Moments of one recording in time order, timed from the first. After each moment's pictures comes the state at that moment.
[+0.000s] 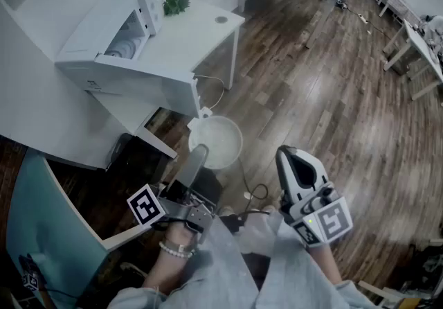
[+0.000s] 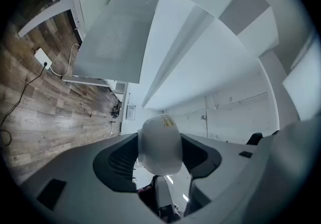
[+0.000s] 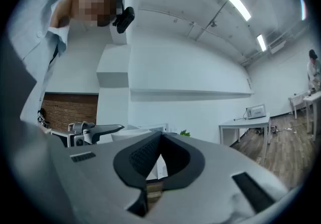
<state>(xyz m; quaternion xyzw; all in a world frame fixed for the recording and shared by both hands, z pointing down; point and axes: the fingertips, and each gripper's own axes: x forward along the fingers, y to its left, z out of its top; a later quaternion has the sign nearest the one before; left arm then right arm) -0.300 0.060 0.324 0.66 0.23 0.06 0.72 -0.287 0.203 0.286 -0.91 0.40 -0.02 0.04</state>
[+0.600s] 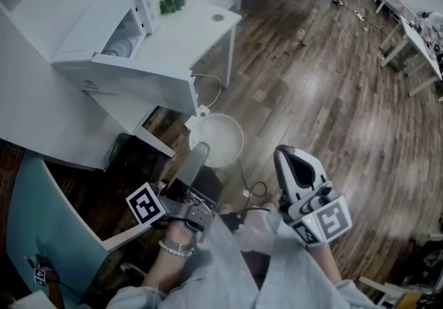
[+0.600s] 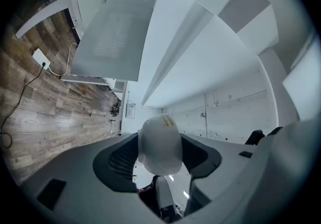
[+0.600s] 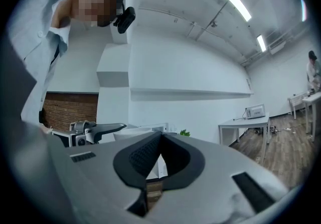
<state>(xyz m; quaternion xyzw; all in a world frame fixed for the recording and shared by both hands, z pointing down) -0.299 0.061 0.324 0.66 0.23 0.07 0.71 -0.293 0.199 0.288 -0.92 0.40 -0.02 0.04</state>
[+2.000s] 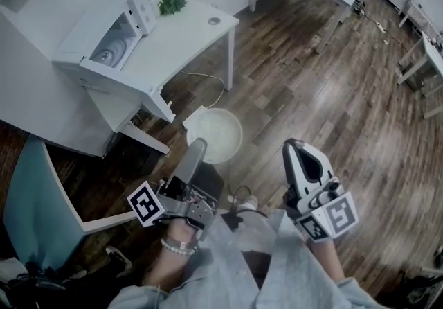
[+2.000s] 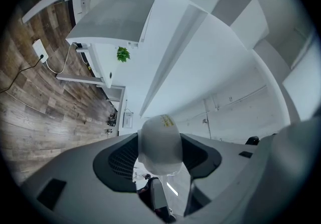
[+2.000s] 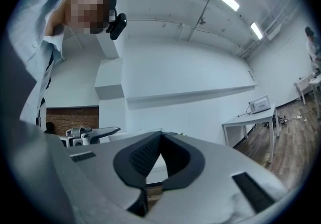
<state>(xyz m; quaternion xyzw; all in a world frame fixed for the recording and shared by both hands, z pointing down) -0.229 0.172 0.310 0.67 0.18 0.00 0.72 -0.193 0.328 0.282 -0.89 0.44 -0.02 0.09</state>
